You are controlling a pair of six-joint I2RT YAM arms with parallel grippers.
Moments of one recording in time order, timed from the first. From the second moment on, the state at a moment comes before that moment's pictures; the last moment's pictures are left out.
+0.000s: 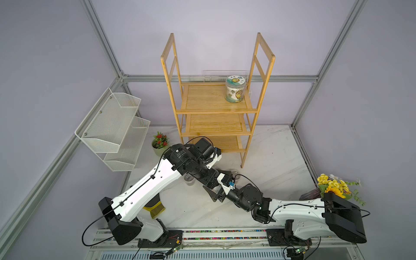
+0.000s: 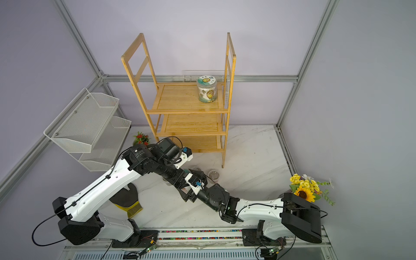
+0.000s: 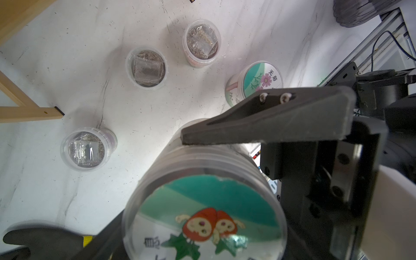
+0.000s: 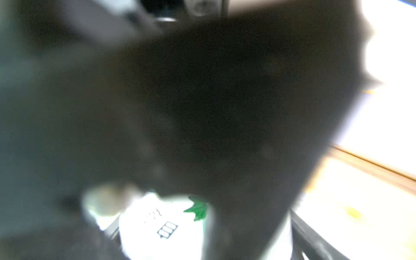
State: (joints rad) left arm -0.82 1.43 1.64 -1.39 0.13 -0.21; right arm 1.18 1.33 0.54 0.86 0.25 -0.11
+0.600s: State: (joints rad) left arm -0.83 1.46 1.64 -1.39 0.14 -0.21; right arm 1.17 1.33 0.56 0.87 0.25 -0.10
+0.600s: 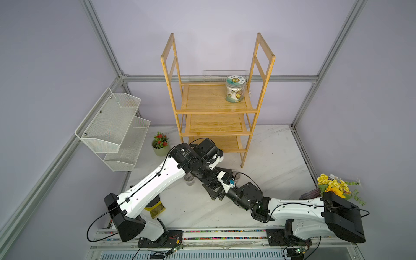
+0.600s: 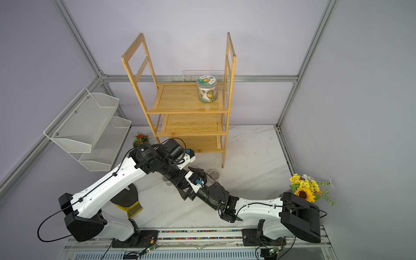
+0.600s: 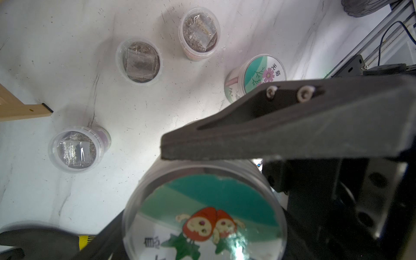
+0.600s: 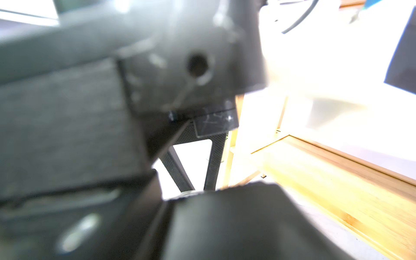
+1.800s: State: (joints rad) left arm -0.83 1.46 1.68 -1.42 0.13 -0.20; right arm 1.16 1.34 0.58 0.86 0.24 -0.07
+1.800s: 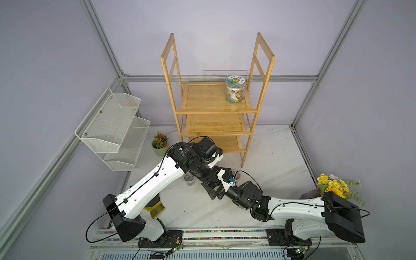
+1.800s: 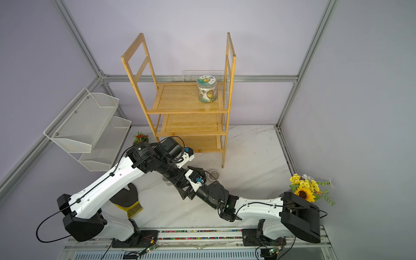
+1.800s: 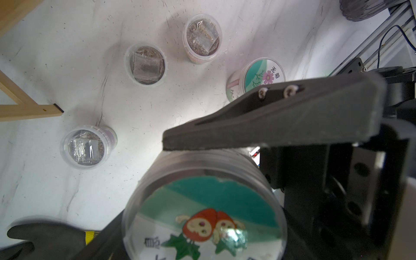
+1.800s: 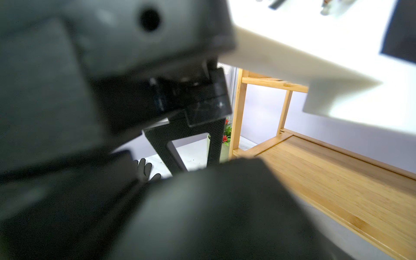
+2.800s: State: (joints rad) left arm -0.83 1.44 1.70 -1.43 0.15 -0.21; right arm 1.15 1.32 0.58 0.86 0.17 -0.13
